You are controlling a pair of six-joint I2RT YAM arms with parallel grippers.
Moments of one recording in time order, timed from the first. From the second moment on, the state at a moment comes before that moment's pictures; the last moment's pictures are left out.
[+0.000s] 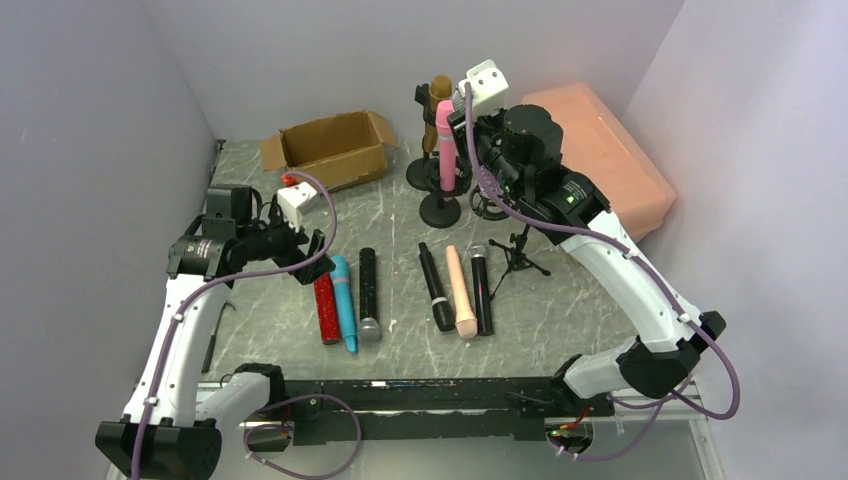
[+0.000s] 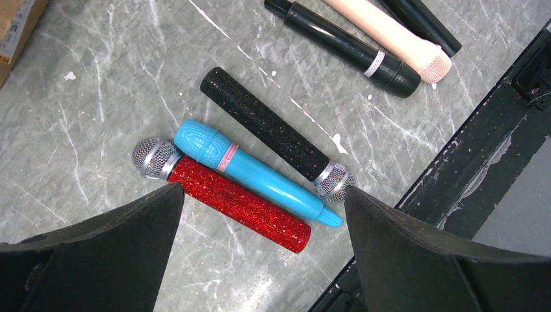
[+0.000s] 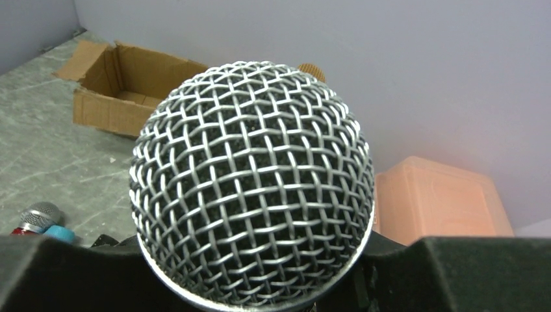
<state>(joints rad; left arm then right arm) -0.09 0.99 1.13 -0.93 0.64 0.39 0.72 1.39 1.73 -0.42 0.31 -0.22</state>
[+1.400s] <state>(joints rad) -0.09 1.00 1.13 -0.93 0.66 0.38 0.71 1.36 1.66 -0.36 0.37 -0.22</state>
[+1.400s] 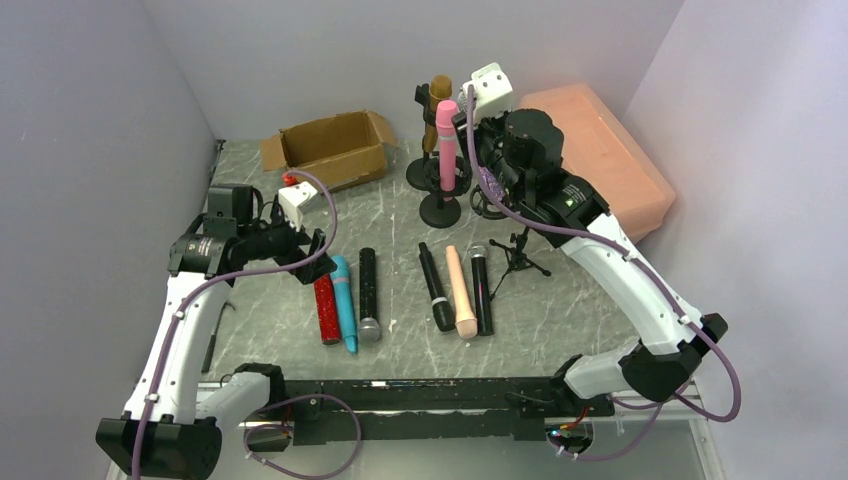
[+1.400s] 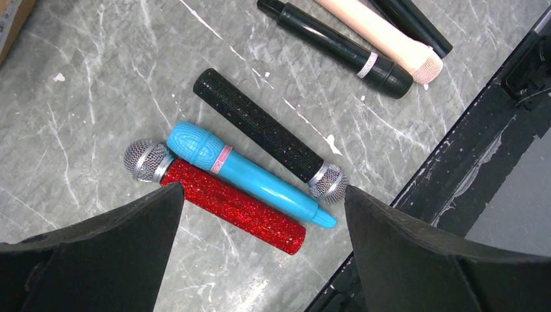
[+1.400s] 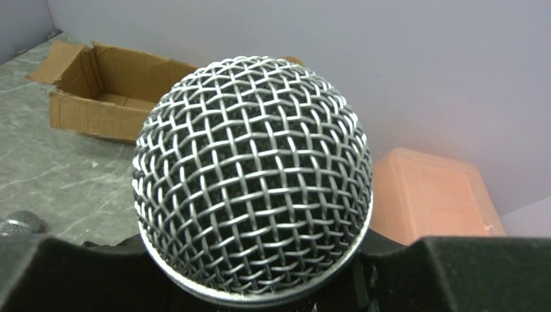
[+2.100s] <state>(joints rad) -0.09 1.01 1.13 -0.93 0.67 0.37 0.68 1.39 1.66 -0.48 0.28 -0.18</state>
